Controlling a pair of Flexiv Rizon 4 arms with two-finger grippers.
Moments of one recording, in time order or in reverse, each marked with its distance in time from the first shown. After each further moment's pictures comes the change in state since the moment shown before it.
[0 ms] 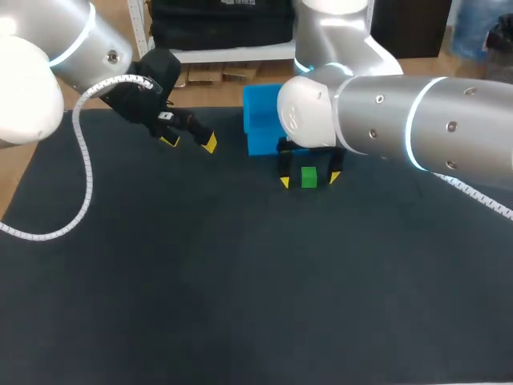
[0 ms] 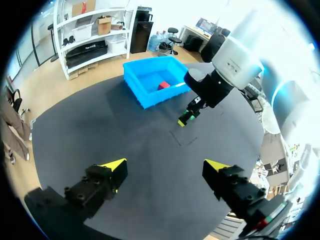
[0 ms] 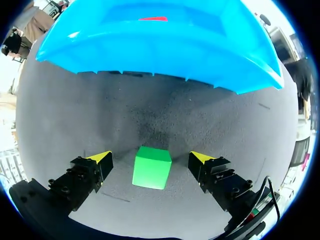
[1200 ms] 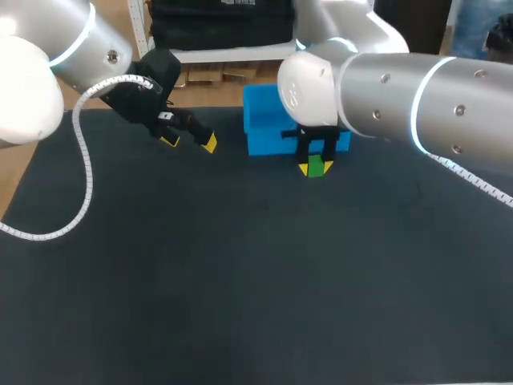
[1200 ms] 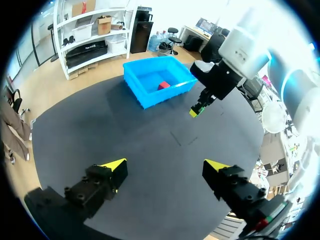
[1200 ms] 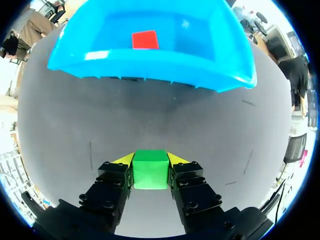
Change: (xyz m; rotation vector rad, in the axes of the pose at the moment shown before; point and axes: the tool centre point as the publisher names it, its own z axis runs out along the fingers) left arm 0.000 0.000 0.000 0.000 0.000 0.000; right arm 0.004 -0.007 -0.037 0.025 0.023 0.013
